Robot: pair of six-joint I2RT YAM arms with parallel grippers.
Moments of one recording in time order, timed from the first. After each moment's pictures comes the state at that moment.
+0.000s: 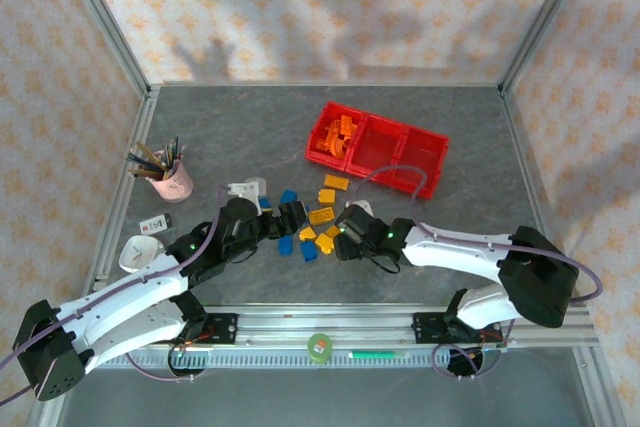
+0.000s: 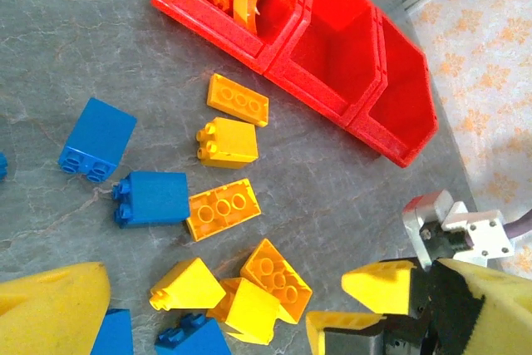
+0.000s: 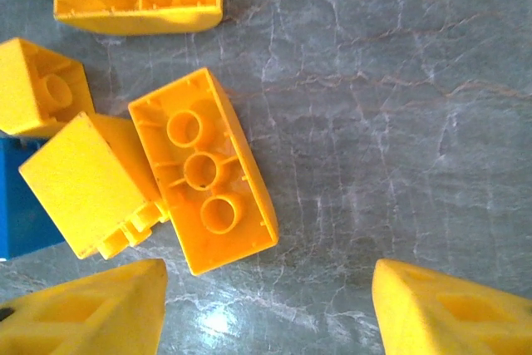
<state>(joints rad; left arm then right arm) -0.75 0.86 0.53 -0.17 -0.15 -0.86 0.98 1.37 0.70 -0.42 0.17 0.67</state>
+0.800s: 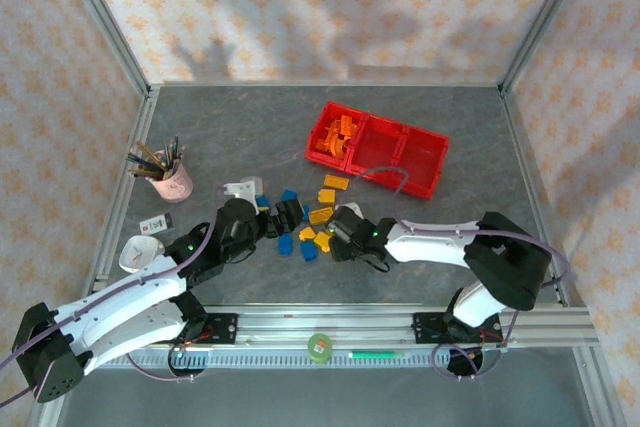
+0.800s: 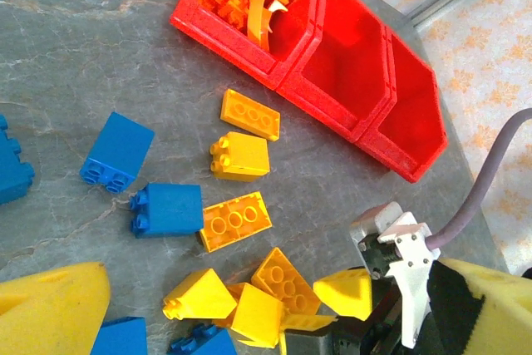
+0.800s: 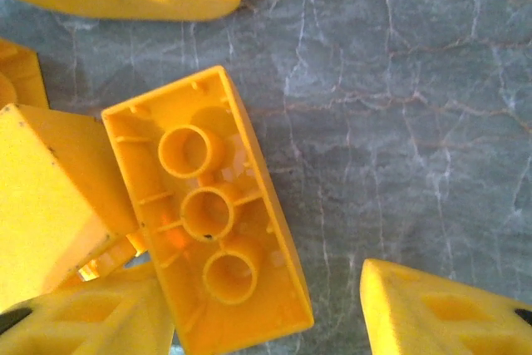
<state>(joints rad) -0.75 0.85 0.53 -0.19 -0.19 -0.86 0.98 1.54 0.74 -0.33 0.20 0.60</state>
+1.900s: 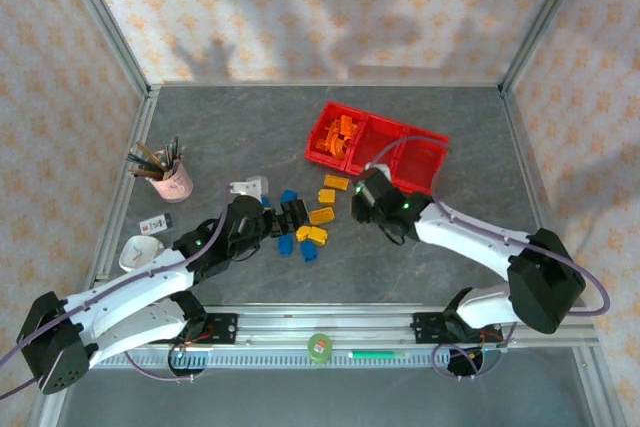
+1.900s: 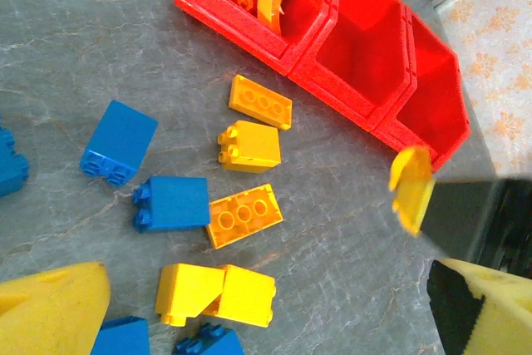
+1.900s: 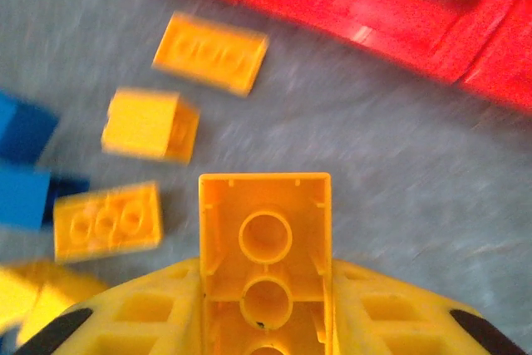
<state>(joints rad) -0.75 0.94 0.56 -0.17 -0.18 -0.85 0.71 1.35 0.86 -0.45 0.22 0.62</state>
